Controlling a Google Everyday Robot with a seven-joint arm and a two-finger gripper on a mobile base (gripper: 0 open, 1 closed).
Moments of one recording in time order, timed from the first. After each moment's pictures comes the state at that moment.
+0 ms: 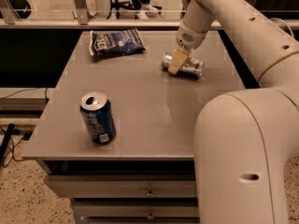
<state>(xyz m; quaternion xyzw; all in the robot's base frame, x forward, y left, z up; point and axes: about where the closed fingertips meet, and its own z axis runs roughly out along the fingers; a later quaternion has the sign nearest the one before) 0.712 -0.123 0.836 -0.50 0.86 0.08 0.12</state>
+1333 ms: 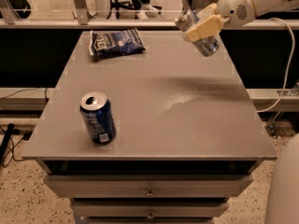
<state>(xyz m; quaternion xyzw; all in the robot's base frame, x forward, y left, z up) 0.658 -0.137 0.984 -0.53 0.70 0.28 0.40</state>
